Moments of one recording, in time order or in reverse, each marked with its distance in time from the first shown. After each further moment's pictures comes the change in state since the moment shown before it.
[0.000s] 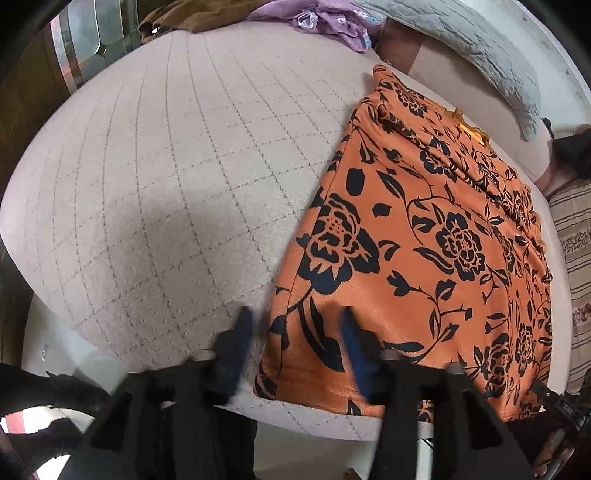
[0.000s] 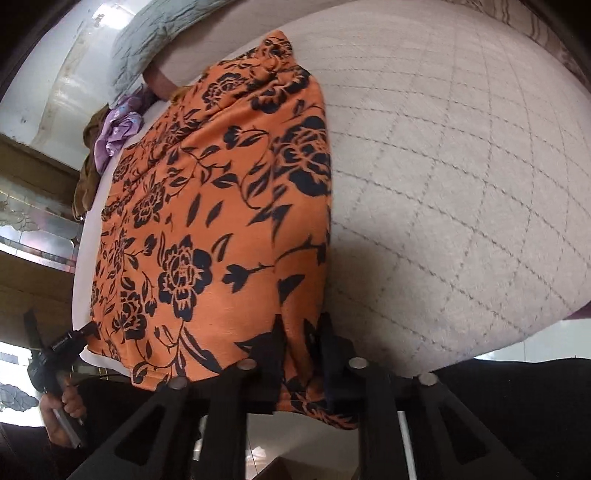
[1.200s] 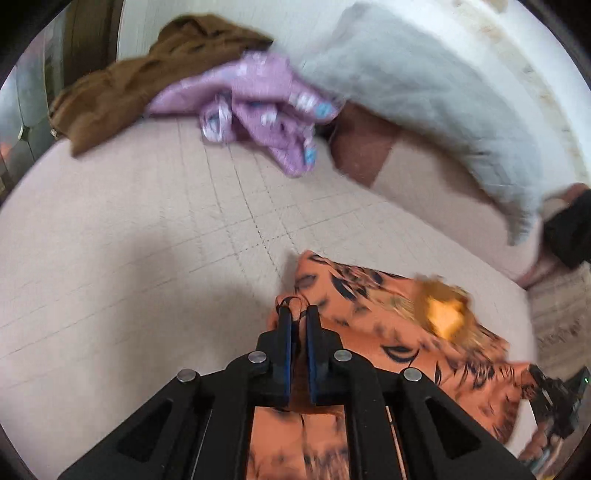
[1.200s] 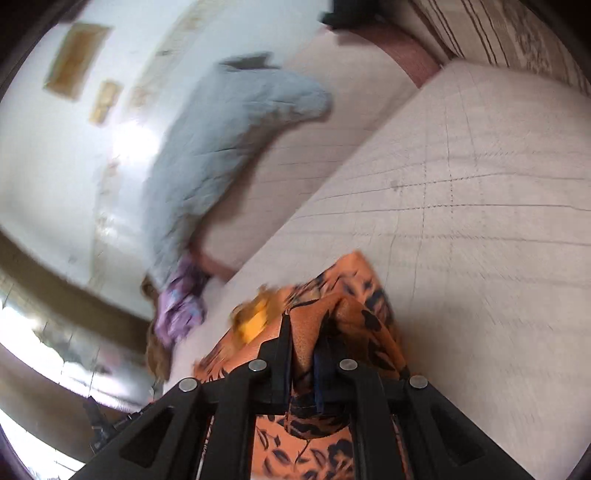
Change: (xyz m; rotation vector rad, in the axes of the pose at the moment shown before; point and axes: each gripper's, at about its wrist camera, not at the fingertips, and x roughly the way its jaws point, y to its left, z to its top) left arm 0.090 -0.103 0.299 -0.004 -0.168 -0.130; right arm 0.039 -0.001 0.295 0.278 -0.387 0.302
